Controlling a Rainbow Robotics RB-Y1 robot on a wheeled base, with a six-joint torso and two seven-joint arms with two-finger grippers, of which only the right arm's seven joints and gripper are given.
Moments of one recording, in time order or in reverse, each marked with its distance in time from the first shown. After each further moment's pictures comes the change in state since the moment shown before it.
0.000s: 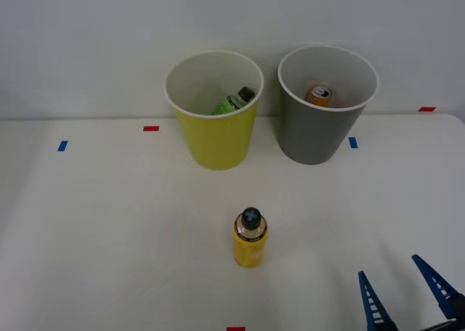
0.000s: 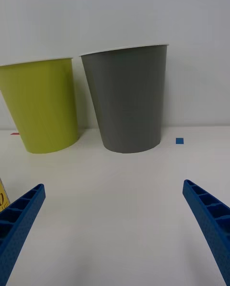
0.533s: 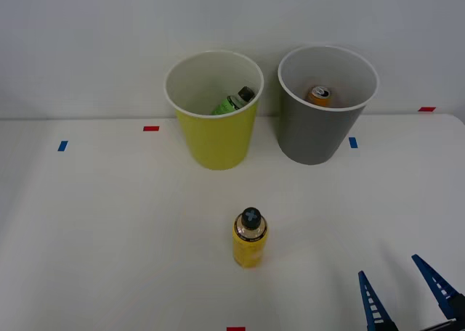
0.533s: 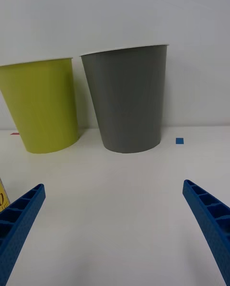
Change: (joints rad) arm 0.000 0.000 0.000 0.004 0.001 0.001 0.001
